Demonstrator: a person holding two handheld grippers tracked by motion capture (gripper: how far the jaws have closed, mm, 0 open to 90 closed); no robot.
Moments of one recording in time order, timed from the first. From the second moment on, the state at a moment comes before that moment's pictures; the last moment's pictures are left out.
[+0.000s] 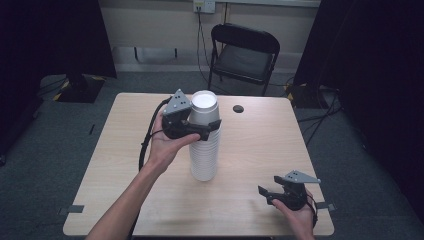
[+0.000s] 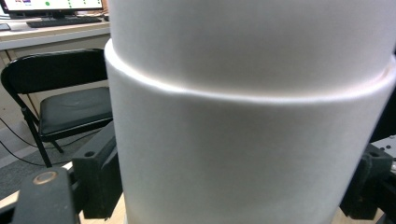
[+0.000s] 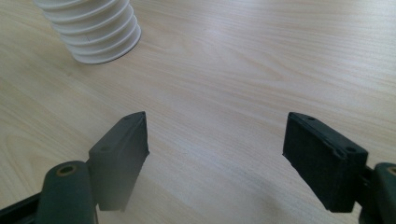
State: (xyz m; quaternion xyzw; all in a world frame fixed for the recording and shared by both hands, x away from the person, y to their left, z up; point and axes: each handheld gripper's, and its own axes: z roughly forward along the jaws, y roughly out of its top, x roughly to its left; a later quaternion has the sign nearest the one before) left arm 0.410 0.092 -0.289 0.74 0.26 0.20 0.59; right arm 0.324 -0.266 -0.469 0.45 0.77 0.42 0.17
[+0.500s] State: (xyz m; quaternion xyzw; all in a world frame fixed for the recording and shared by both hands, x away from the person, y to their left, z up) left arm 0.409 0.092 -0.286 0.74 0.27 0.20 0.59; right arm 0.324 -0.266 -0.469 0.45 0.77 0.42 0.17
